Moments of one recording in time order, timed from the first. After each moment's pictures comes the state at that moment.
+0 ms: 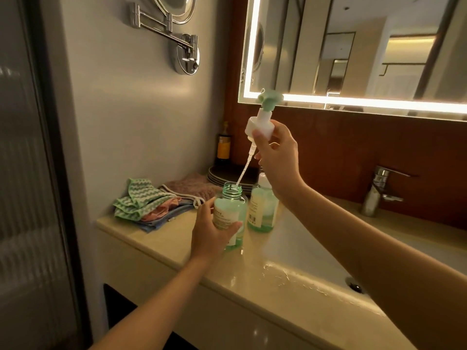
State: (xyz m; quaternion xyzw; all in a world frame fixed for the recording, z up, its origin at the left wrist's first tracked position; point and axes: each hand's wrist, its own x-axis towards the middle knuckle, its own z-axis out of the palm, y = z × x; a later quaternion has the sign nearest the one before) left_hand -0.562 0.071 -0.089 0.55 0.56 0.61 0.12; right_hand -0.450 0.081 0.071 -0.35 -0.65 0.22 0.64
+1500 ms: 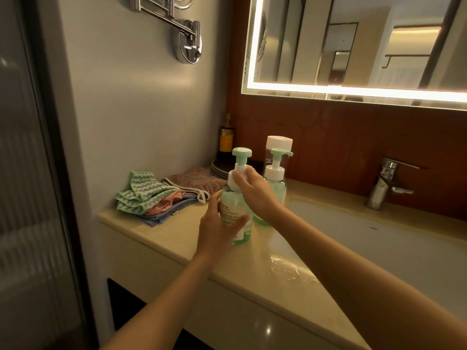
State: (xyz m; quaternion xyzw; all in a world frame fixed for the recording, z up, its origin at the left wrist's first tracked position) left_hand -0.563 0.062 -0.085 0.56 0.53 0.61 0.19; right_hand -0.474 0.093 -0.002 -0.41 -0.75 0.29 0.43
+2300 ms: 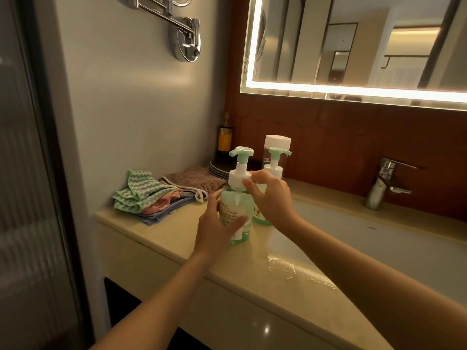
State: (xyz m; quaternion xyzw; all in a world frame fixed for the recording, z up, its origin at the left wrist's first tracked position) left_hand -0.563 0.064 -0.086 0.57 0.53 0.60 0.20; right_hand -0.446 0.092 -0.011 -0.46 -0.76 0.06 0.46
